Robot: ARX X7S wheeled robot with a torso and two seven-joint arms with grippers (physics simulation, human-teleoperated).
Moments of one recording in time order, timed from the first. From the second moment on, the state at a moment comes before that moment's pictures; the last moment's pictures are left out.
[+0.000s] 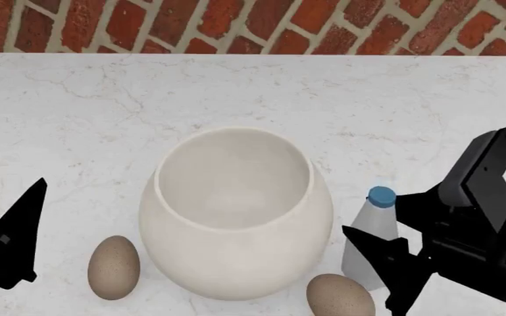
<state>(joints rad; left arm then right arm) -0.39 -0.89 0.34 0.39 -0.99 -0.23 -0.21 0.83 0.75 -0.52 0.43 0.66 0.23 -0.91</state>
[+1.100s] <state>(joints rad) -0.57 -0.75 0.44 0.24 -0.91 -0.29 -0.19 0.83 0.73 -0.52 0.48 0.65 0.19 -0.93</state>
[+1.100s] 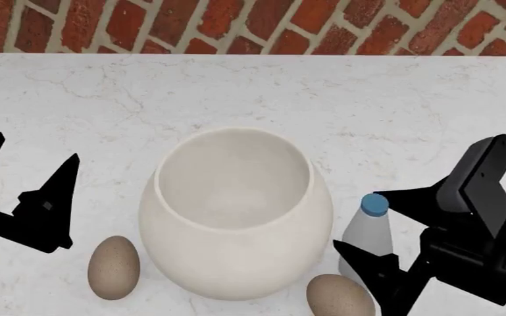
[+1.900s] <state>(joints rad) -0.57 -0.75 0.43 0.26 -0.92 -0.28 -0.19 0.76 0.89 -0.46 0.16 0.76 0.31 -0.81</state>
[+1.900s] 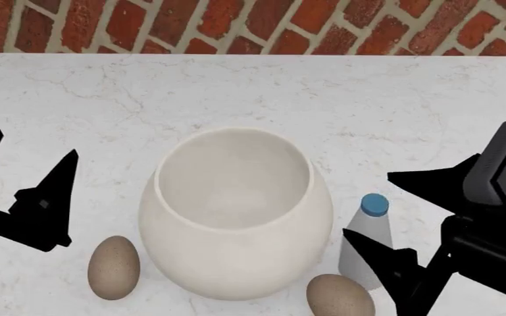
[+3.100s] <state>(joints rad) -0.12 -1.03 -0.02 0.59 -1.08 -0.09 -0.39 -0.20 1.03 1.14 -0.71 1.11 0.62 -0.28</state>
